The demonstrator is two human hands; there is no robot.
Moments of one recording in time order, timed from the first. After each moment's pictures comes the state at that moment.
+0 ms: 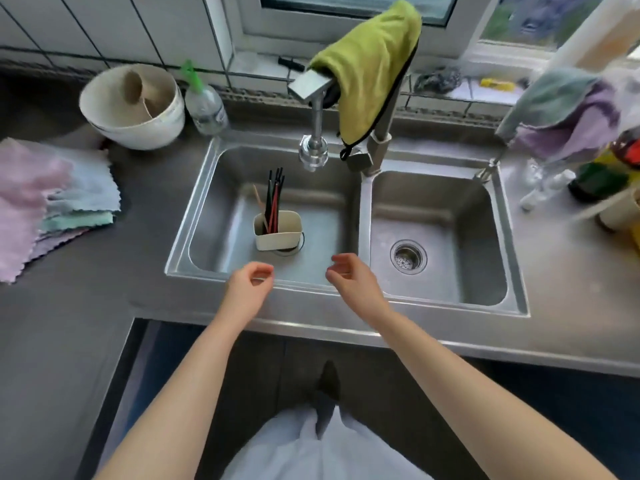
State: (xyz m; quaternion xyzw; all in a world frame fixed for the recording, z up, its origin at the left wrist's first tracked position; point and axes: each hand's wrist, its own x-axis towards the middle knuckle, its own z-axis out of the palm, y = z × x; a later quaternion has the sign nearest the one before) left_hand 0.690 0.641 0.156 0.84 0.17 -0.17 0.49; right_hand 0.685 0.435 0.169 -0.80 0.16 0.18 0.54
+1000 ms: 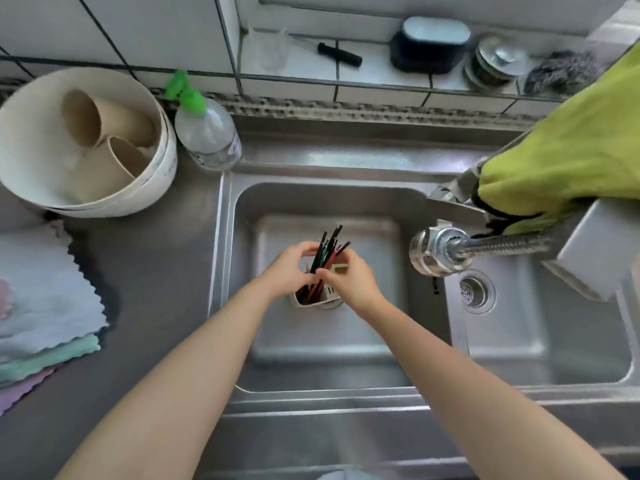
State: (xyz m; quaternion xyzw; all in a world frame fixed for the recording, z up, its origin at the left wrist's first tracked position) left_hand 0.980 0.710 0.019 0.81 -0.07 -0.36 0.45; right_hand 0.929 0.566 0.056 -0.80 0.25 0.19 0.50
